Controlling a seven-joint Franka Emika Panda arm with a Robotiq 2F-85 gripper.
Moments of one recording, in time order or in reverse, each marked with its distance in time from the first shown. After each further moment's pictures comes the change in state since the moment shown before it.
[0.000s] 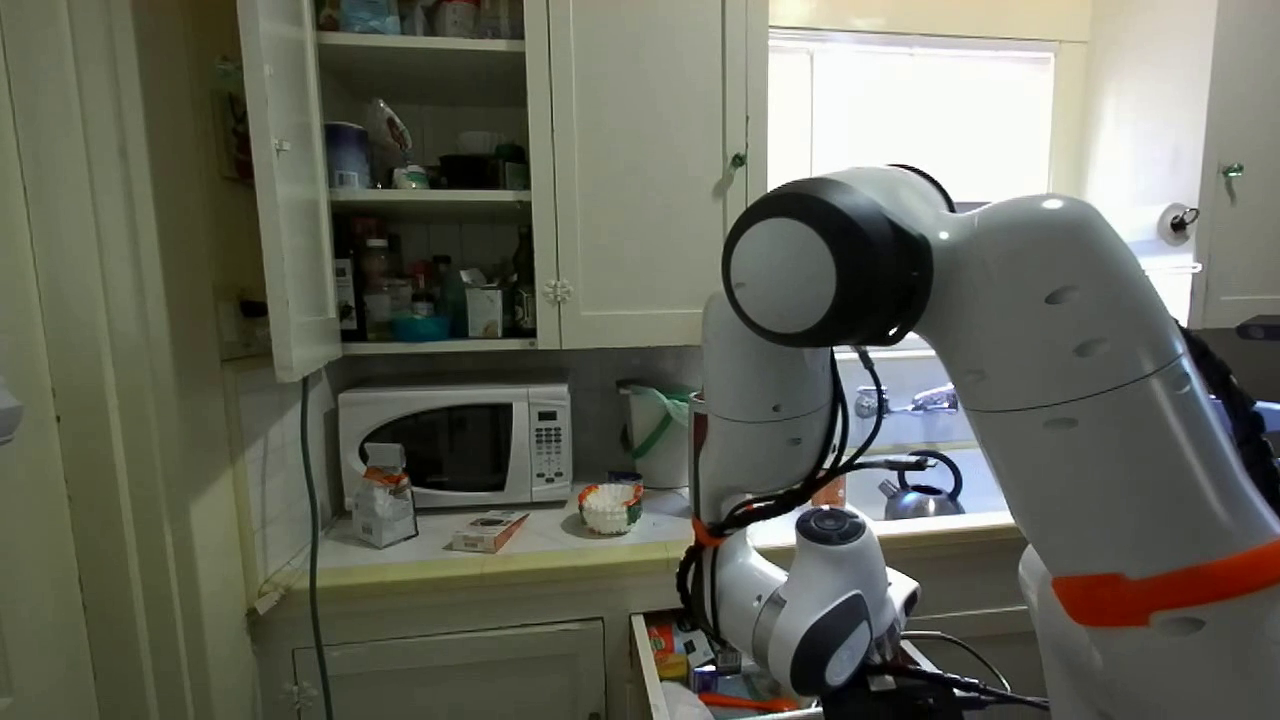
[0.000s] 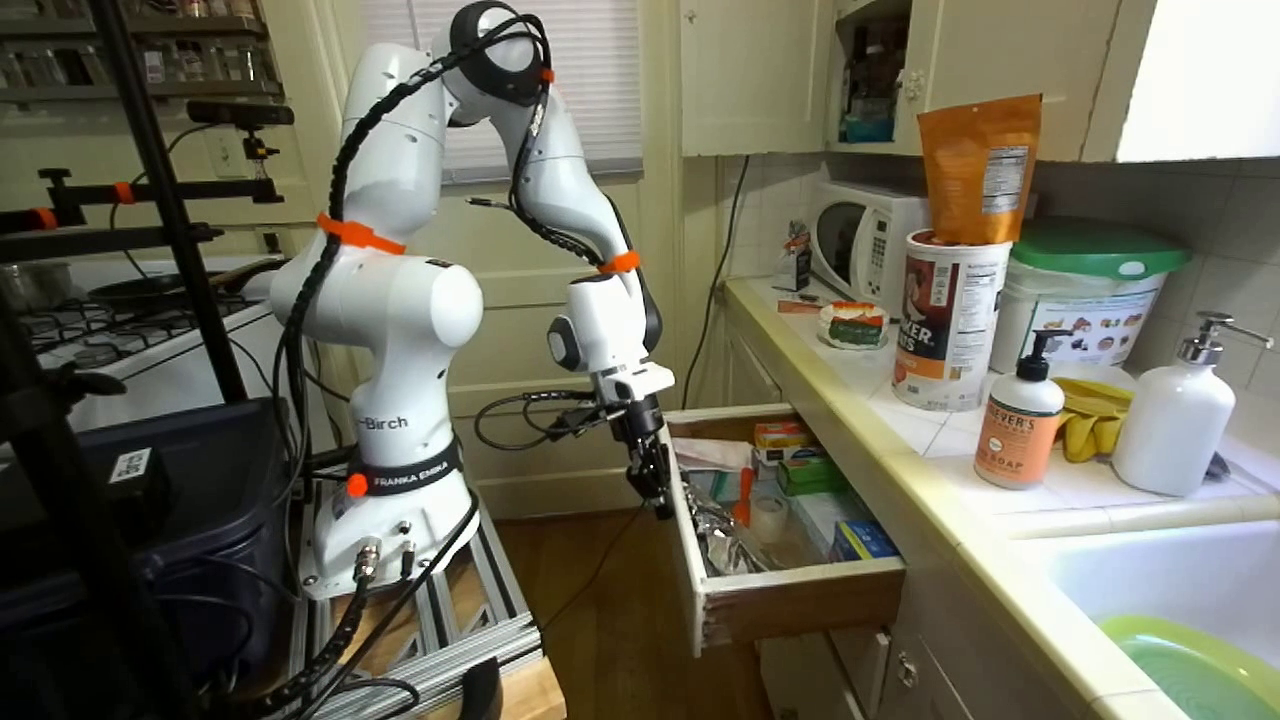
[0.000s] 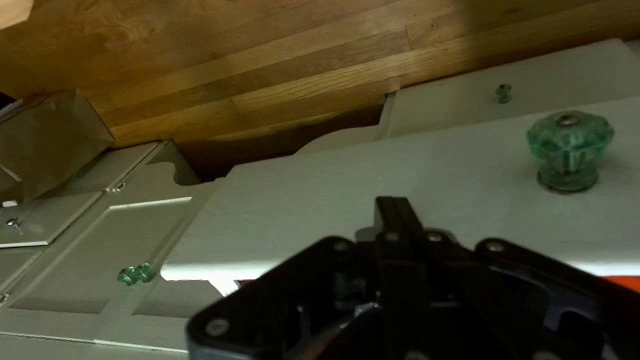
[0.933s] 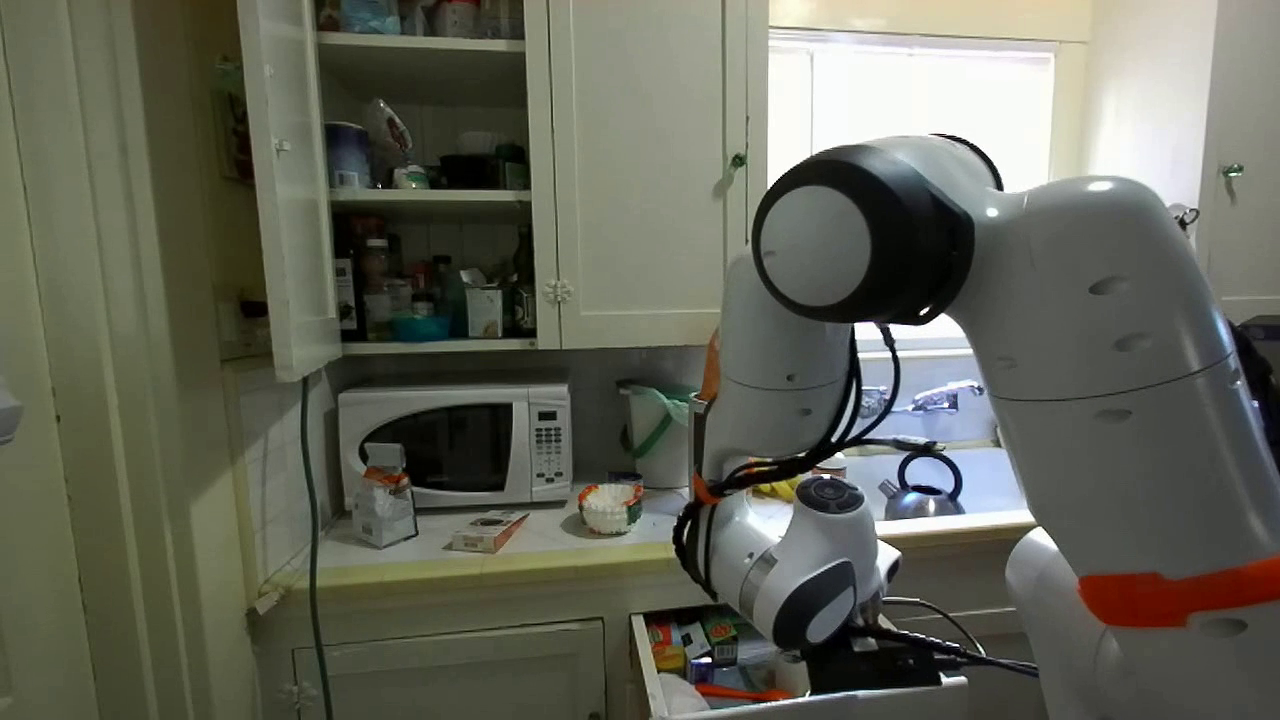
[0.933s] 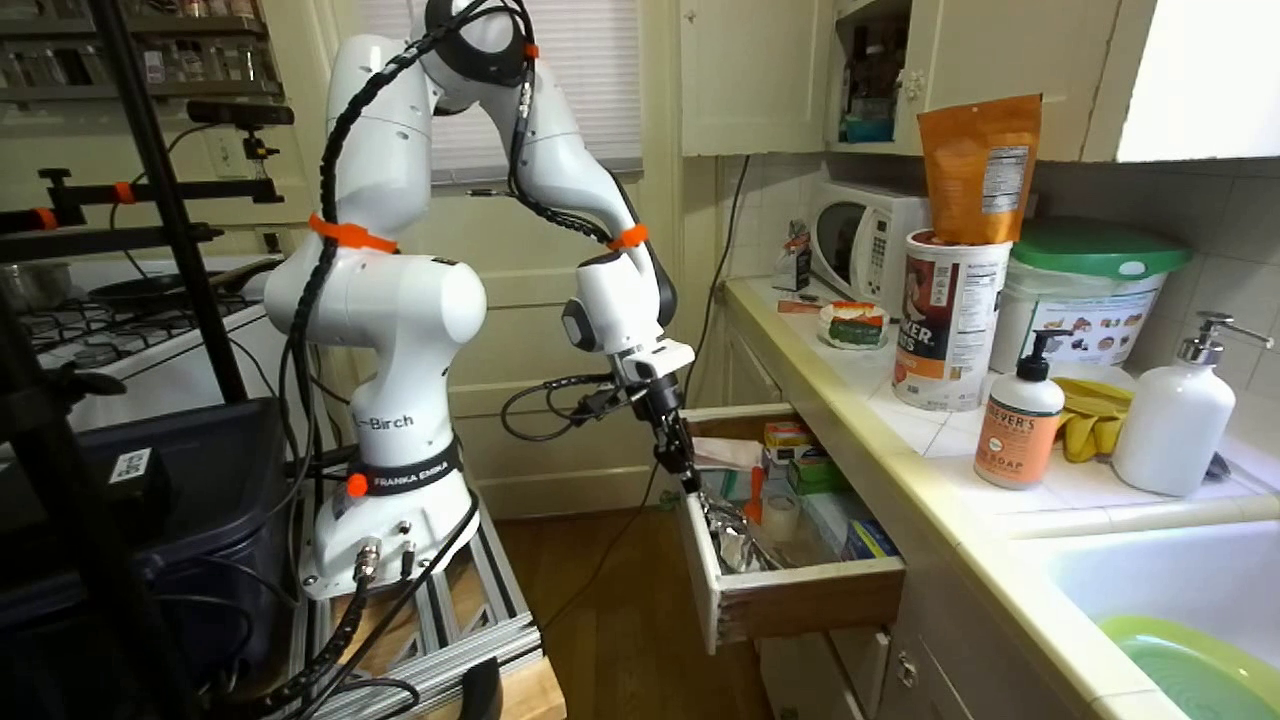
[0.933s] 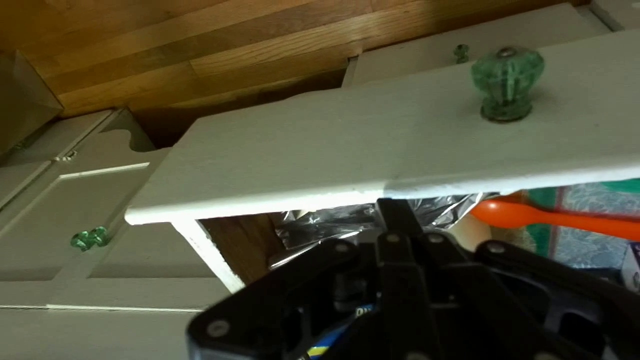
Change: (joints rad) arm 0.110 -0.073 -0.162 0.037 0.001 -0.014 -0.103
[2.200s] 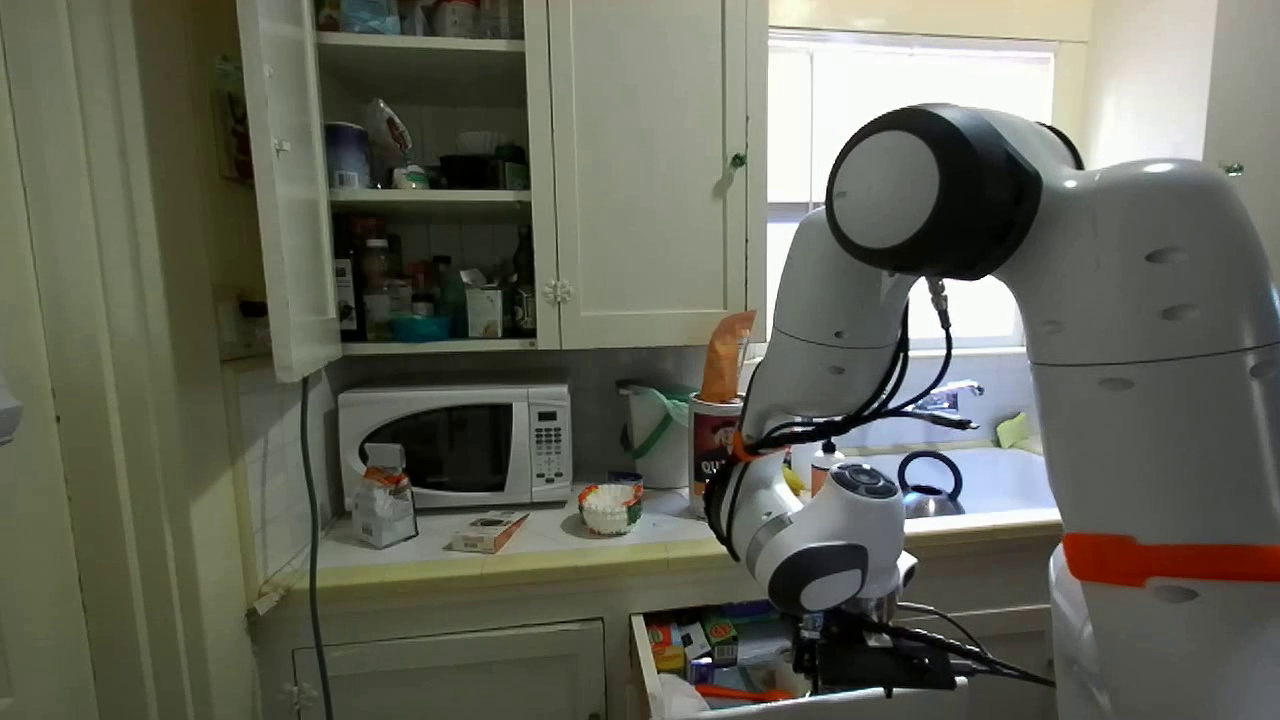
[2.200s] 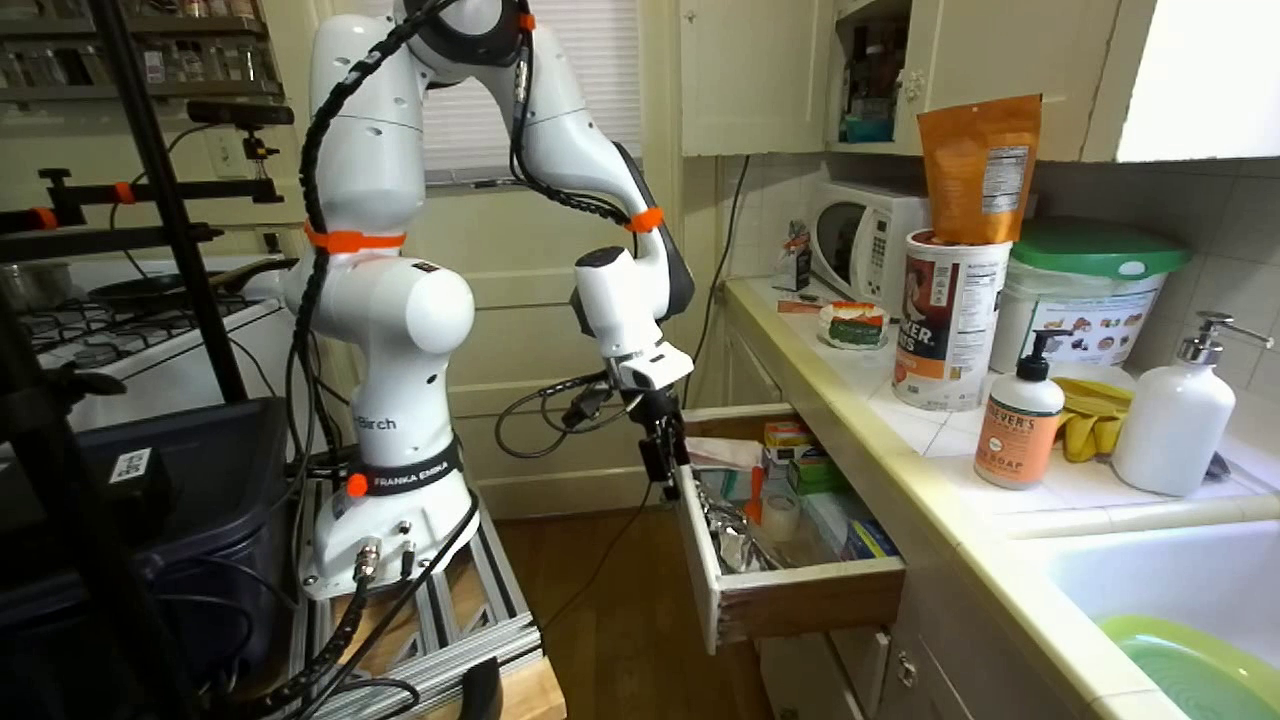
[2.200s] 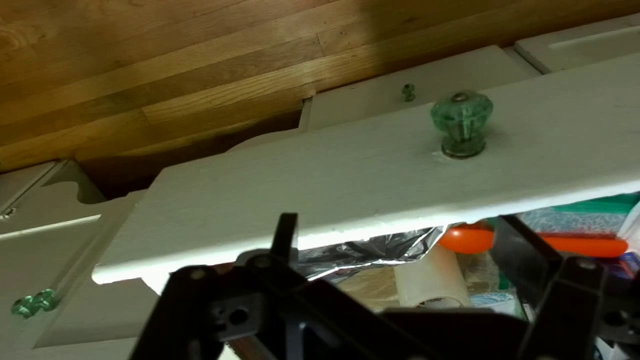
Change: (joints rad) arm -0.339 -0.168 0.238 -0.001 0.132 -0.030 -0.265
